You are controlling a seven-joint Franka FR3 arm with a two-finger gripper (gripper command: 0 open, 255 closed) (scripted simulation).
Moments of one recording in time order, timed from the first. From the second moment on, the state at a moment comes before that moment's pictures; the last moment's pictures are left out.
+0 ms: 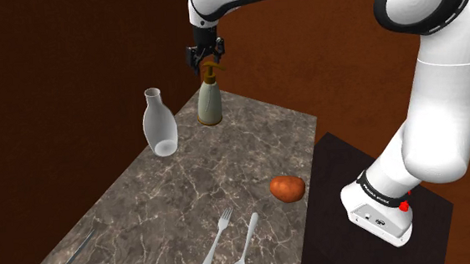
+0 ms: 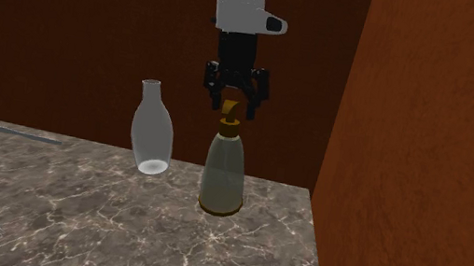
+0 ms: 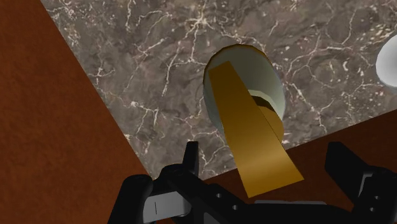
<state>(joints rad) 0.14 0.42 0.09 -1.51 -0.09 1.91 0.28</state>
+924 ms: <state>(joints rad) 0.14 0.41 0.09 -1.49 -0.09 1.89 0.28</state>
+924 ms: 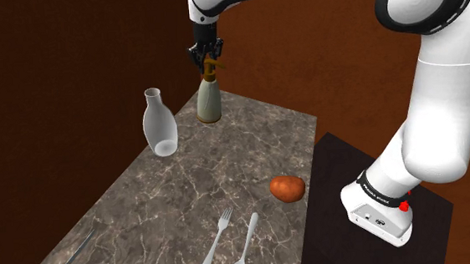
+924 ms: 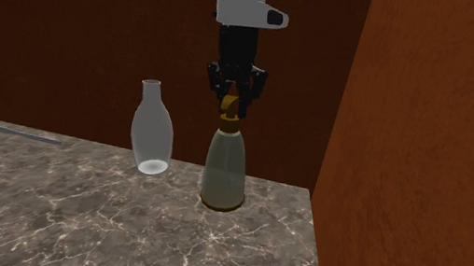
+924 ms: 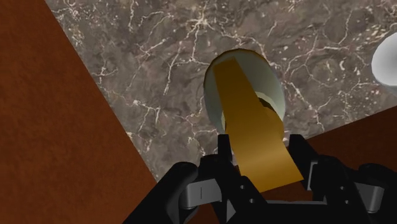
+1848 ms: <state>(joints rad) 0.14 0.41 0.10 -1.30 -0.09 1.70 0.27</state>
